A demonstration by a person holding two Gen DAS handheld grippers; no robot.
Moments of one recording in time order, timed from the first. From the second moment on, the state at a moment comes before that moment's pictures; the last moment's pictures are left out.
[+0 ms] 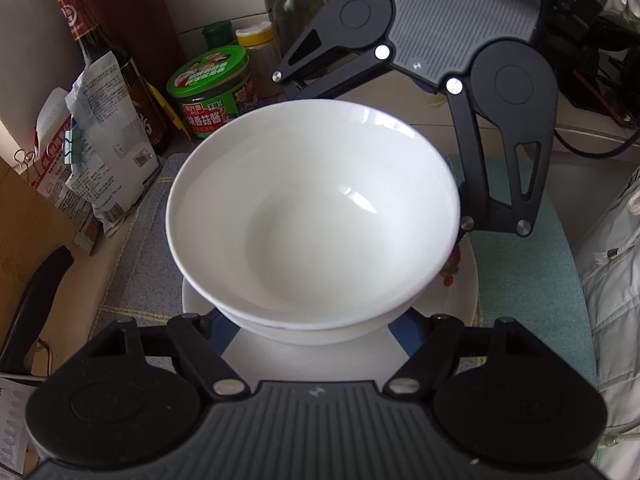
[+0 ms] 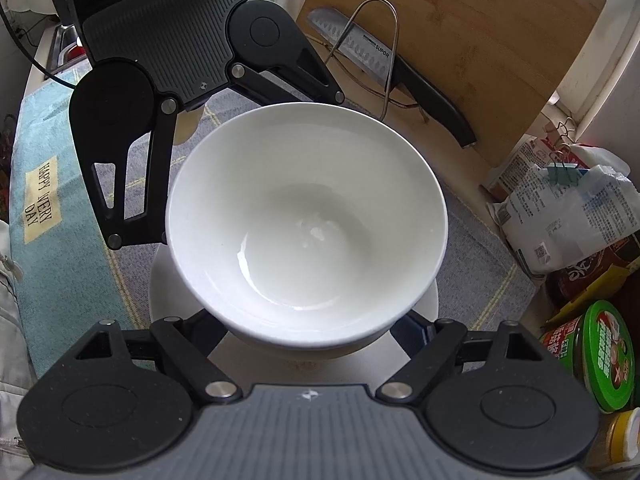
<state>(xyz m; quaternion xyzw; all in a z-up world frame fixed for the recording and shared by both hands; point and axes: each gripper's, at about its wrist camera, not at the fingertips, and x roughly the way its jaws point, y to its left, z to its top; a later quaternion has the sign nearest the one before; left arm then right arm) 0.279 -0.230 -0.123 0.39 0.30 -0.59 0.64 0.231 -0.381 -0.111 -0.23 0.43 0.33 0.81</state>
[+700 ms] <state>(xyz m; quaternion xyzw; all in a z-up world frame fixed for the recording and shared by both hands) 0.286 -0.233 -0.127 0.38 0.31 -0.59 0.64 0.235 -0.383 -0.117 -0.22 0.43 0.33 0.81</state>
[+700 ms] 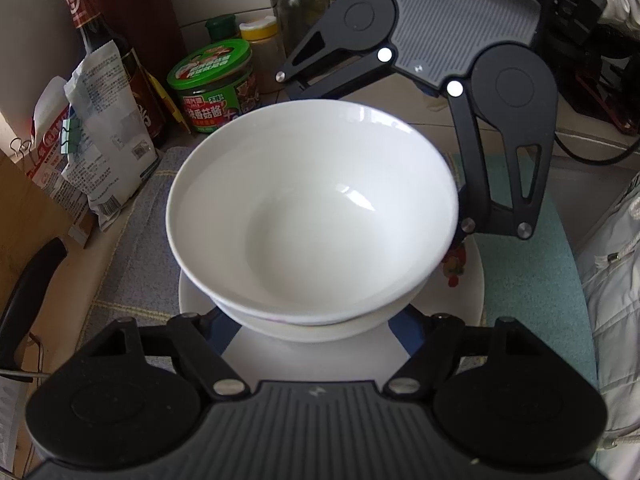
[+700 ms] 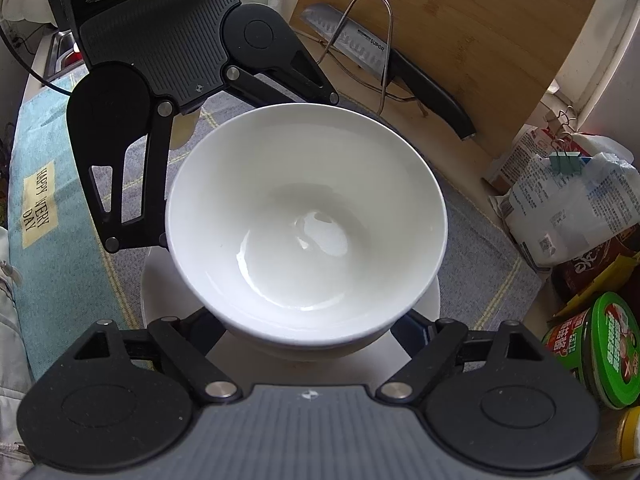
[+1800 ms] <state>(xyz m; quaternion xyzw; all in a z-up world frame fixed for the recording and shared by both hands) 0.196 -0.150 -0.075 0.12 0.31 -0.26 0.91 0.159 -0.360 -0.087 -0.10 0.44 0.07 0.89</state>
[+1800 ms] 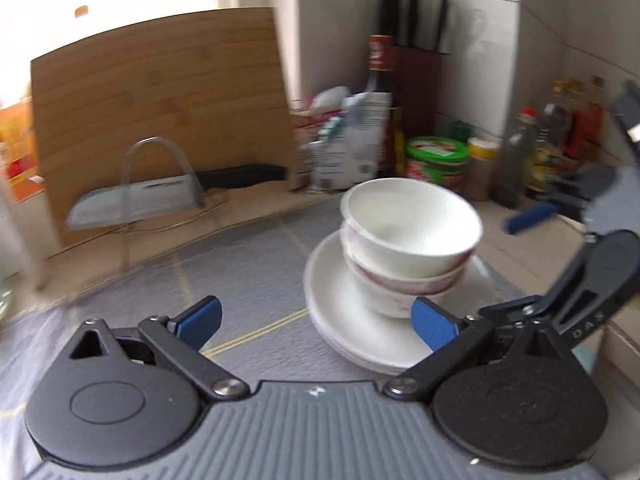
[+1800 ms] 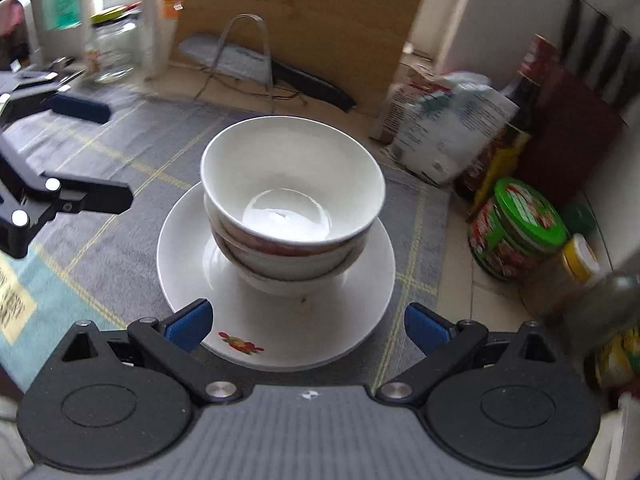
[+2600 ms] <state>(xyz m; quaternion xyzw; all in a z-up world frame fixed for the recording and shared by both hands) 0.129 -0.118 -0.022 0.12 0.36 -0.20 0.90 0.059 -0.294 -0.028 0.05 0.42 -0.21 0.88</state>
